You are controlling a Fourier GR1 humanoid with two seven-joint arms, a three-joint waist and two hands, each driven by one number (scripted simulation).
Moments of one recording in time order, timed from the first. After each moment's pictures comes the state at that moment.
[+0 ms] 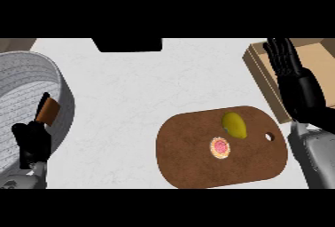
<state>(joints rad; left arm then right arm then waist) -0.06 0.41 -0.11 -1.38 0.20 0.42 -0.01 -0.38 -0.34 0.06 -1.53 -0.15 -0.02 -0.22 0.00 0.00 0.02</state>
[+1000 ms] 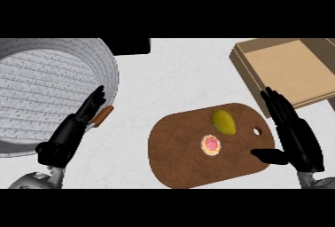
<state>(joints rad) -0.11 0.45 -0.35 -1.66 0.17 0.17 0.04 -0.06 -0.56 0.35 -1.63 0.66 -0.33 0.15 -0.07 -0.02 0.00</state>
